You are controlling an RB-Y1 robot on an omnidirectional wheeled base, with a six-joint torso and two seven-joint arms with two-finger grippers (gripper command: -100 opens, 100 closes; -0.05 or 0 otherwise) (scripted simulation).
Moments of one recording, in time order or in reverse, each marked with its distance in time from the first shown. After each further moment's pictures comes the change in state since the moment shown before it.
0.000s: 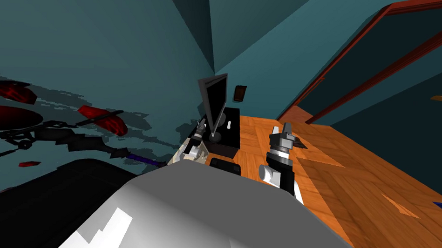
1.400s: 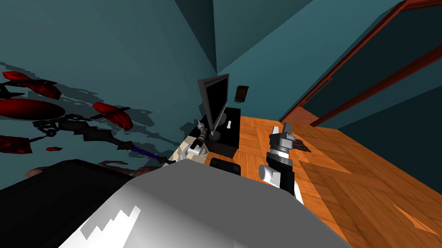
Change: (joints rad) left arm -0.145 0.023 0.032 0.363 -0.021 0.300 0.058; right arm 0.000 0.000 0.000 0.000 0.000 0.000 0.000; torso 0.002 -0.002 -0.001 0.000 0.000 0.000
